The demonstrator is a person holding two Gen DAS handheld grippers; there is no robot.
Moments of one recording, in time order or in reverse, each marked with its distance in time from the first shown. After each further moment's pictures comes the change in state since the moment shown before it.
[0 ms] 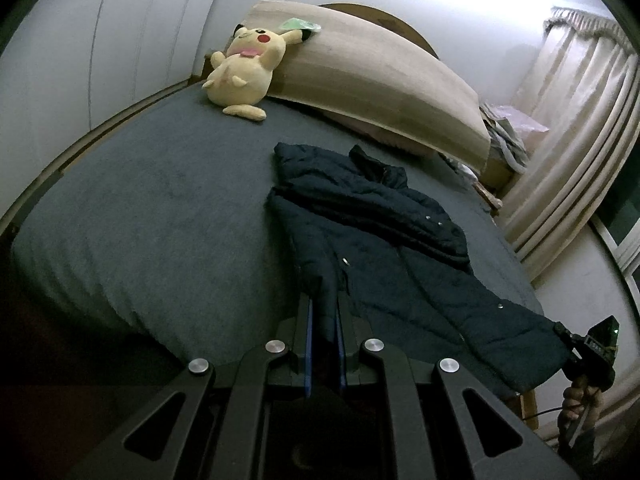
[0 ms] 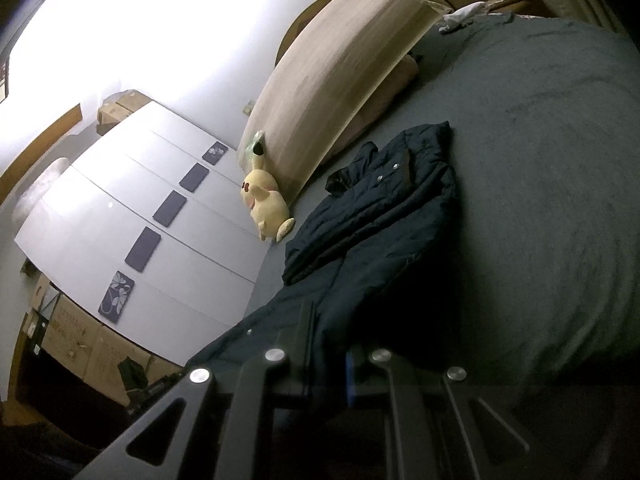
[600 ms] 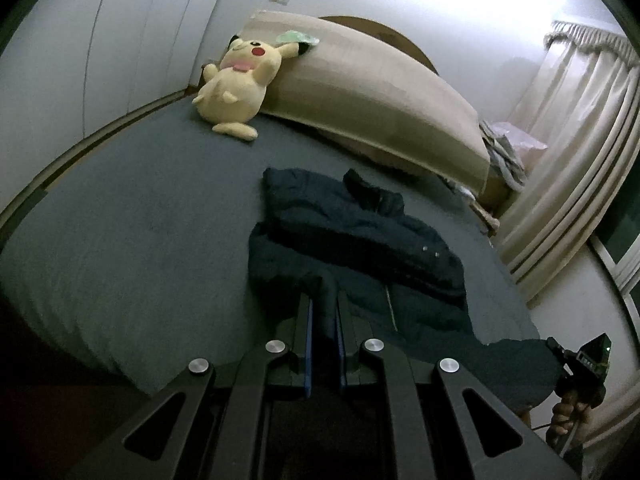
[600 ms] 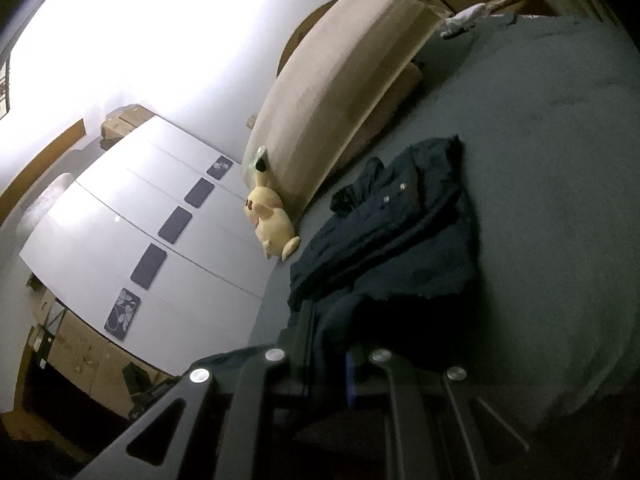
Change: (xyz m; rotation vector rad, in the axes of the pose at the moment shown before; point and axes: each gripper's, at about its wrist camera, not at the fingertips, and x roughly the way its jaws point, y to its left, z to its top) left arm 0.031 -0.004 0.044 -0.023 -0.056 -0.031; right arm 0.029 -0.010 0.035 0.008 -0.039 0.036
